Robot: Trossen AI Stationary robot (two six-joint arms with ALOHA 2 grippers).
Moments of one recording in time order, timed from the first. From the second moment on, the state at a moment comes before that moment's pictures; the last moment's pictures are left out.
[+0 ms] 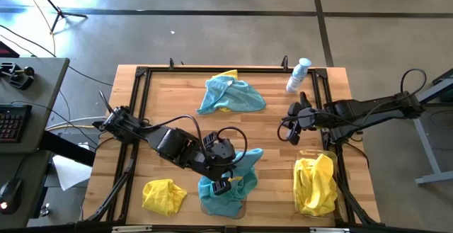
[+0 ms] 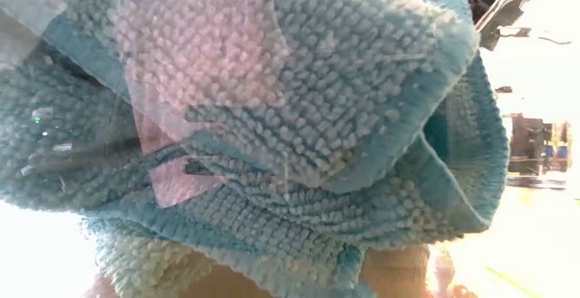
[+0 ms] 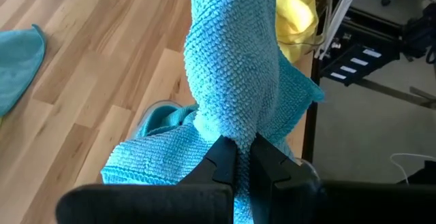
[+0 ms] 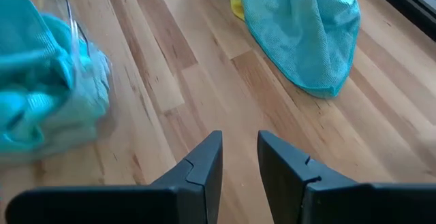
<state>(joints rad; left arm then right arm) -0.46 1.94 2.17 -1.11 -0.35 -0.66 0.17 0.90 0.81 -0.79 0.35 0.53</state>
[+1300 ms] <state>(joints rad) -0.58 2.17 1.99 -1.07 -0.25 -1.34 0.17 0.90 0.81 -0.77 0.15 0.51</state>
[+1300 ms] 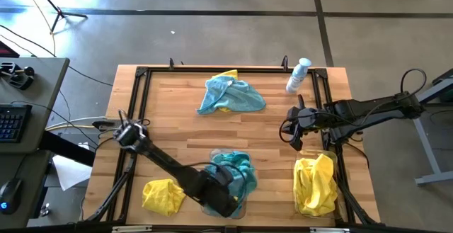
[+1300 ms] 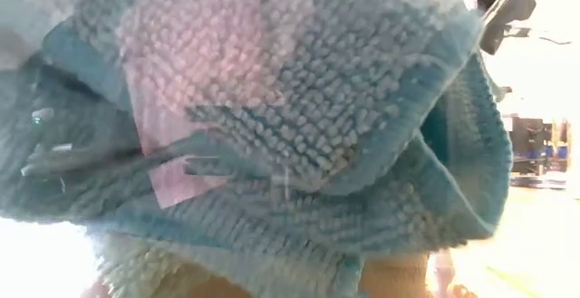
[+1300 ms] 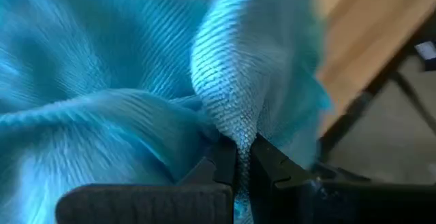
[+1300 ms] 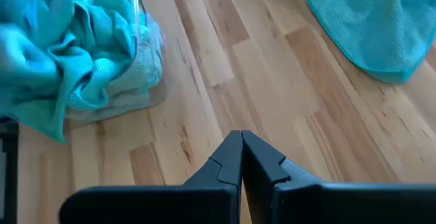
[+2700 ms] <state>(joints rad) -0.51 2.34 2.28 -1.21 -0.04 -1.33 0.17 0.90 0.81 -0.67 0.09 0.44</state>
